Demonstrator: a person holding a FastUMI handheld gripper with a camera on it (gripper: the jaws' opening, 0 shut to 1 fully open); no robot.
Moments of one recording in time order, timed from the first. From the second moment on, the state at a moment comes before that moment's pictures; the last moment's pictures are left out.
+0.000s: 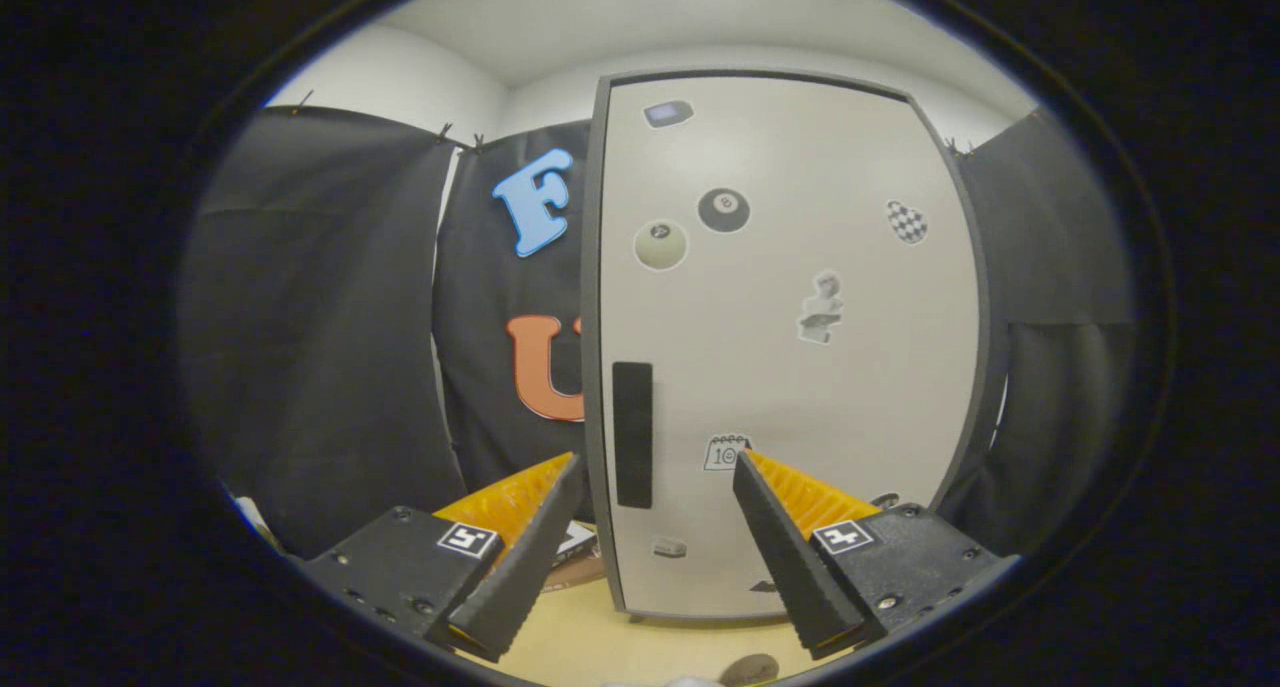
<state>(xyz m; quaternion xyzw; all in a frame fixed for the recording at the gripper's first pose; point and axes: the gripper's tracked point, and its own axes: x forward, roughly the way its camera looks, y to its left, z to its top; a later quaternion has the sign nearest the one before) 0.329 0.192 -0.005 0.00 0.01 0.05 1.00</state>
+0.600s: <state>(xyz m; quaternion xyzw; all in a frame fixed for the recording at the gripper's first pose) 0.407 0.207 -0.023 0.02 0.06 0.02 1.00</state>
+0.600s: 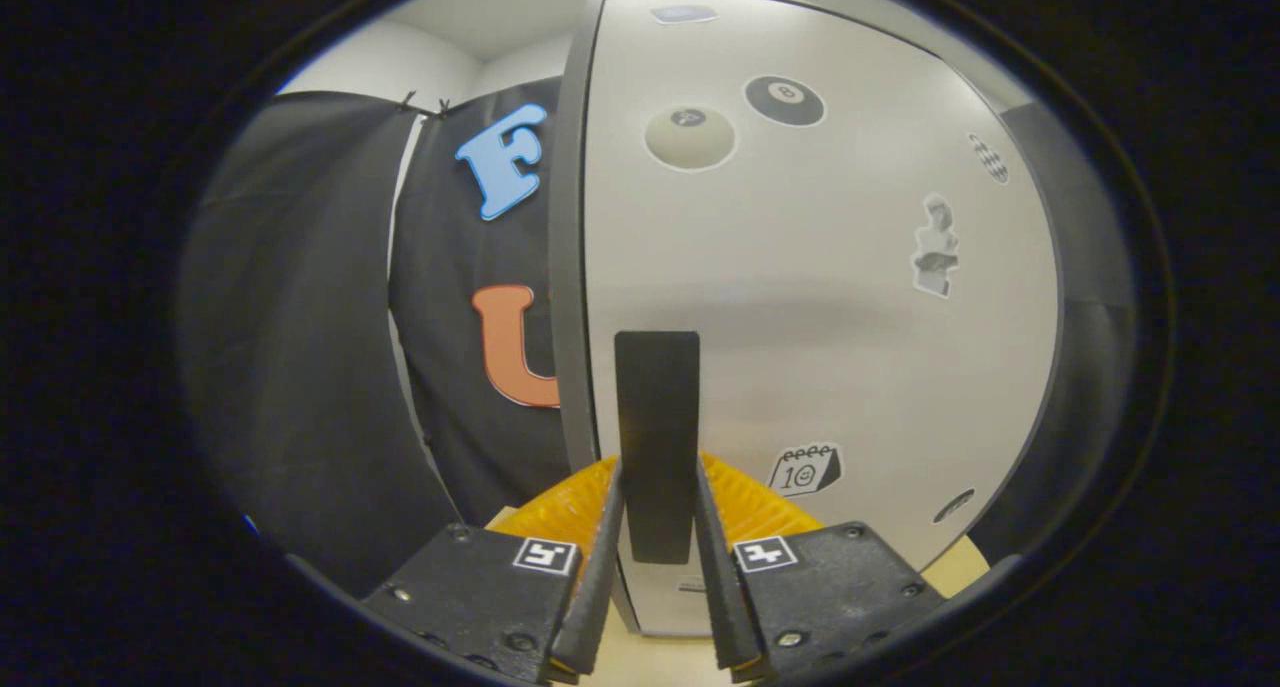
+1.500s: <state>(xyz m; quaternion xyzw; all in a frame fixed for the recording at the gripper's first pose) 0.268 0.173 -0.027 -0.01 0.06 0.10 0.99</state>
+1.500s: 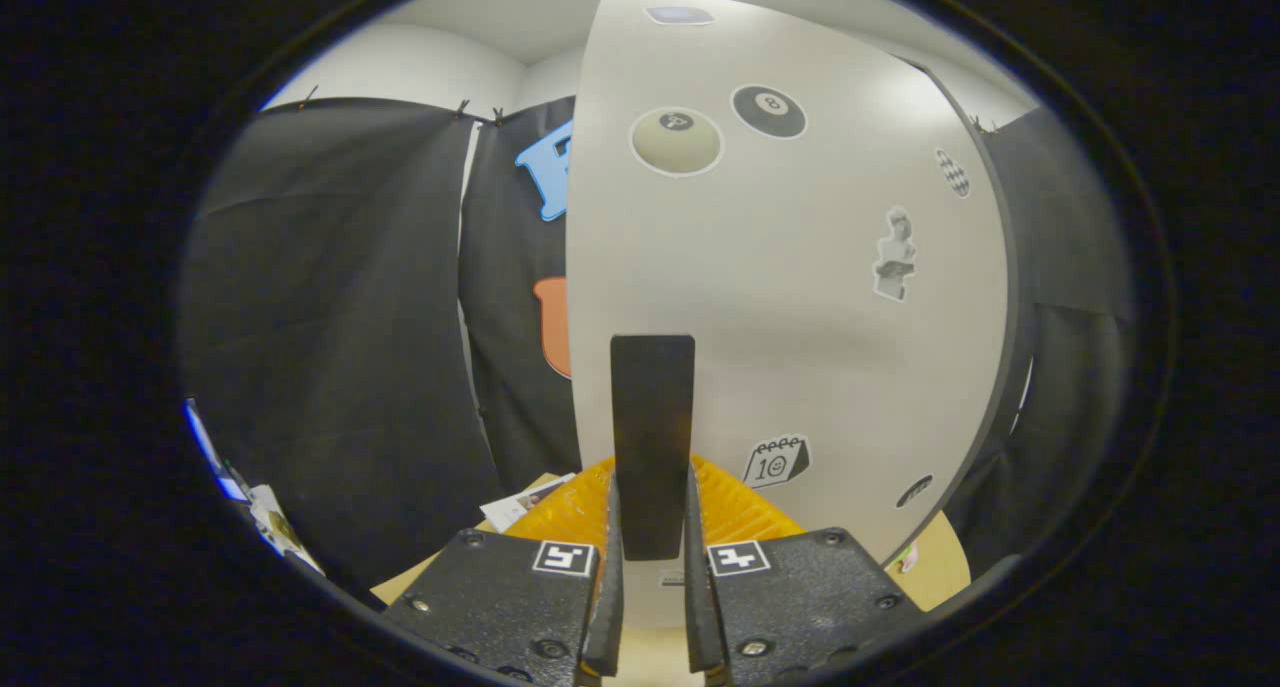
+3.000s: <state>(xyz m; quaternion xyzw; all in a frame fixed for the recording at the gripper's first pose) 0.071 -0.069 -0.034 -0.03 0.08 0.02 1.00</state>
